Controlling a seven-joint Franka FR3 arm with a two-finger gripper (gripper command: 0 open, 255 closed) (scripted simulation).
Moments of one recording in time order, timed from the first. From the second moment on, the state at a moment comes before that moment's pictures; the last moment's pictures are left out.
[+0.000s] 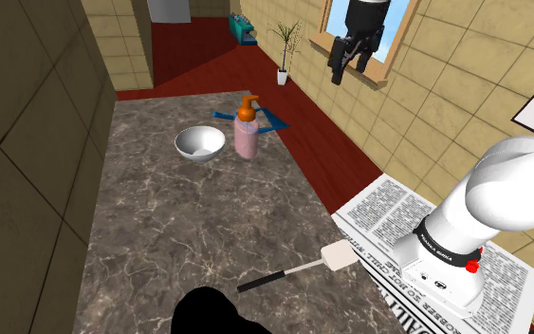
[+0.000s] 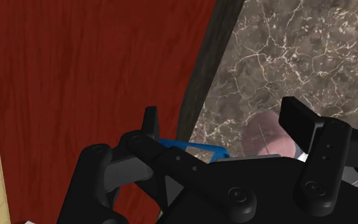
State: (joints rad) arm 0.04 -0.60 0.11 -2.34 -0.07 1.76 0.15
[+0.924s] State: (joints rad) arm 0.06 -0.17 0.19 -2.26 -0.03 2.13 0.30
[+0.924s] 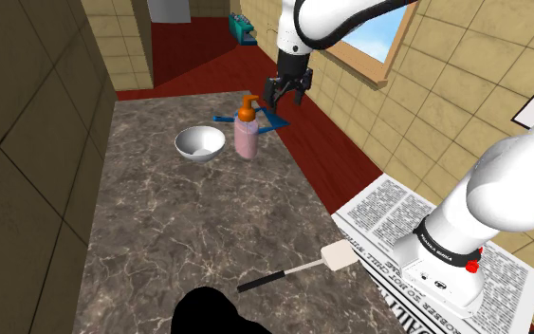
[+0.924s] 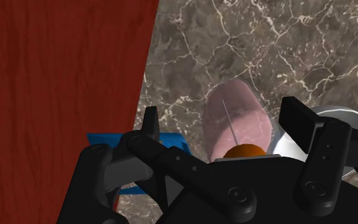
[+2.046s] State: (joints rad) arm 0.09 0.21 0.21 -2.10 -0.08 2.37 0.40
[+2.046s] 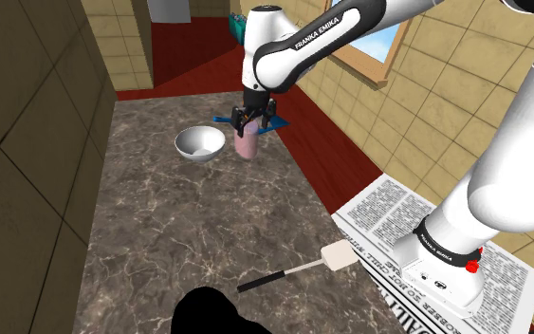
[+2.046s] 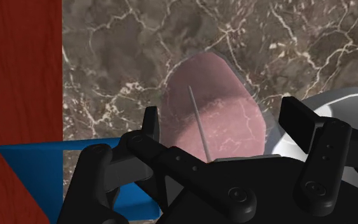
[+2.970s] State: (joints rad) arm 0.09 0.21 0.21 -2.10 -0.08 2.37 0.40
